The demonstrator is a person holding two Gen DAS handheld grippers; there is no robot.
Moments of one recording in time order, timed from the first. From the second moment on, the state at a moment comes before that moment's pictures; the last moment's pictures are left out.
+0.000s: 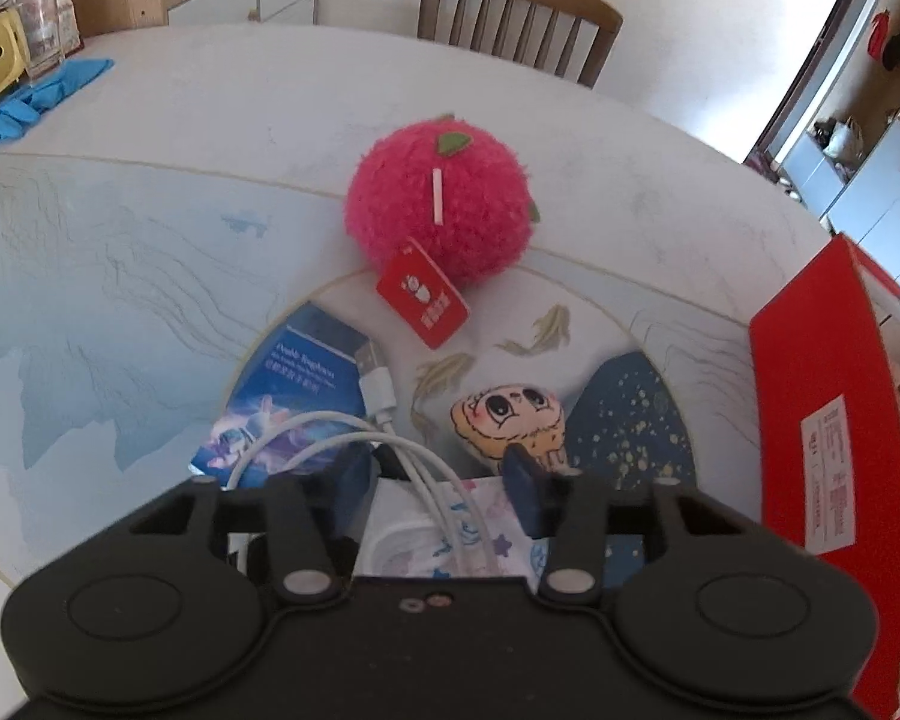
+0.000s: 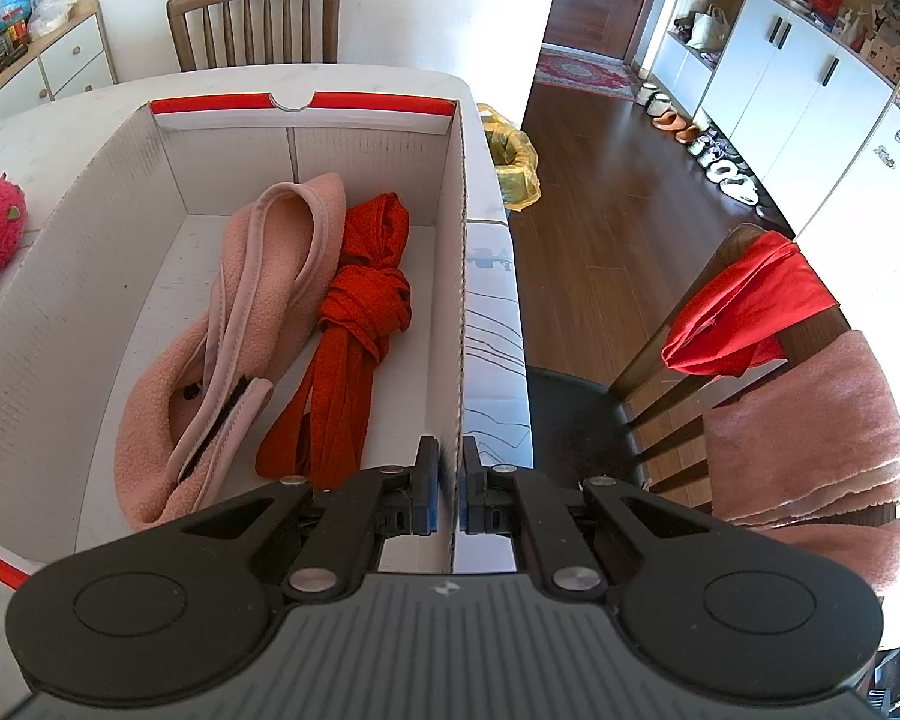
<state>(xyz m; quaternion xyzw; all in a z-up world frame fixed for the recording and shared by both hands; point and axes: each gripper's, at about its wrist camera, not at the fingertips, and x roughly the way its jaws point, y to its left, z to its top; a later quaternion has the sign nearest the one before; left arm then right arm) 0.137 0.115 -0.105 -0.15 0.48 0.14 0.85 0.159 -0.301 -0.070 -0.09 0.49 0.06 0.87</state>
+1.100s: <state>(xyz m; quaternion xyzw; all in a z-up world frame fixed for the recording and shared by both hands) 0.075 0.109 -0.049 -0.16 0.45 0.06 0.87 0.162 -0.302 -0.071 -0.09 0.49 0.07 0.87</state>
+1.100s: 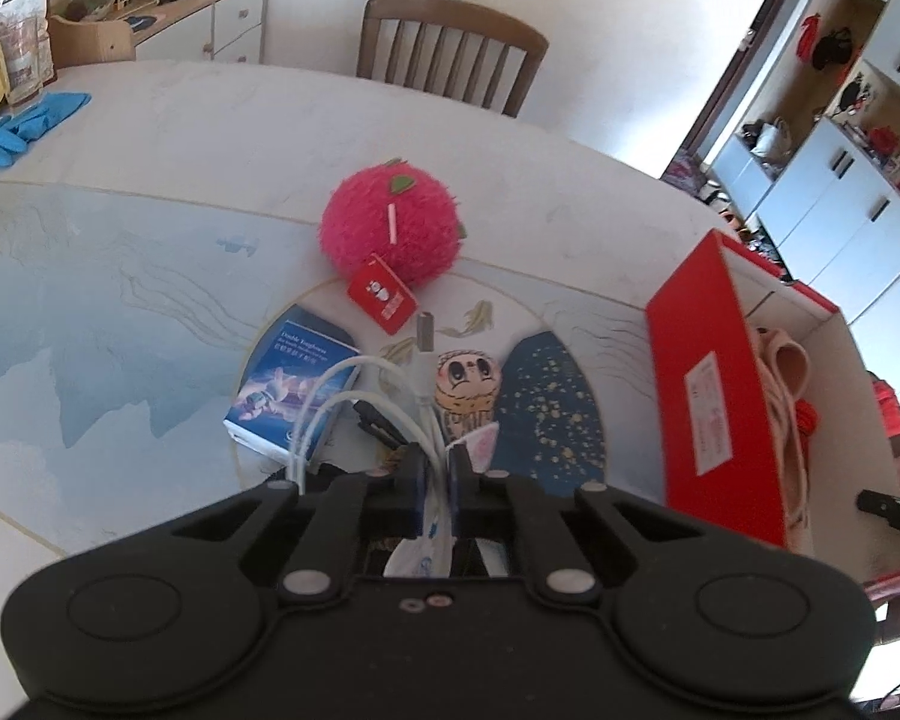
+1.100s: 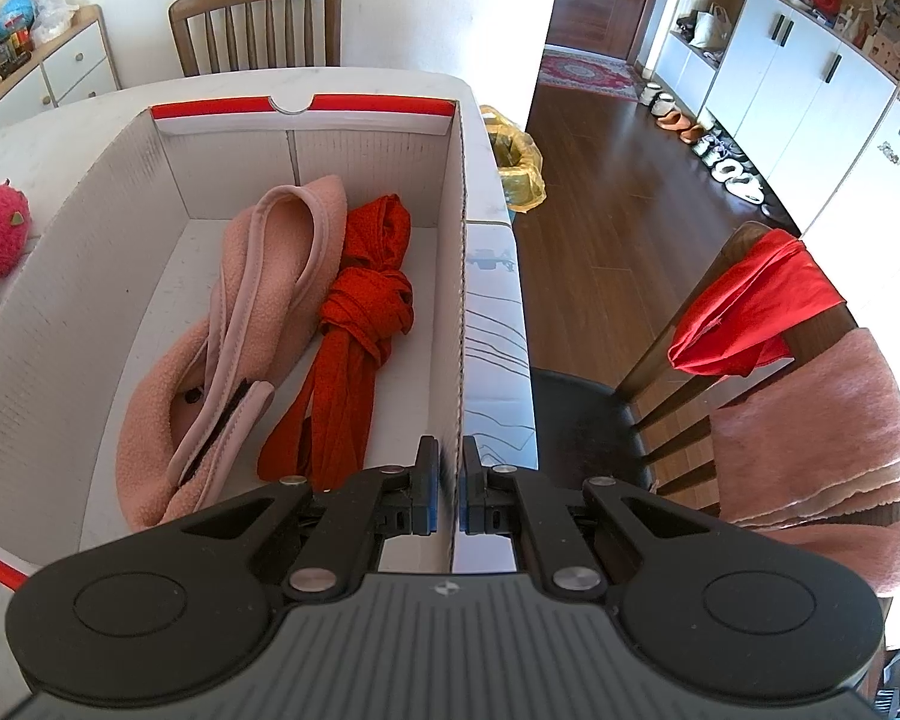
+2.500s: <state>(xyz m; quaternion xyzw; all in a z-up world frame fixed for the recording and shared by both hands) 0.153 0.089 -0.120 -0.17 0.53 0.01 0.83 0.154 -0.298 -0.069 -0.09 0.48 0.07 0.87</state>
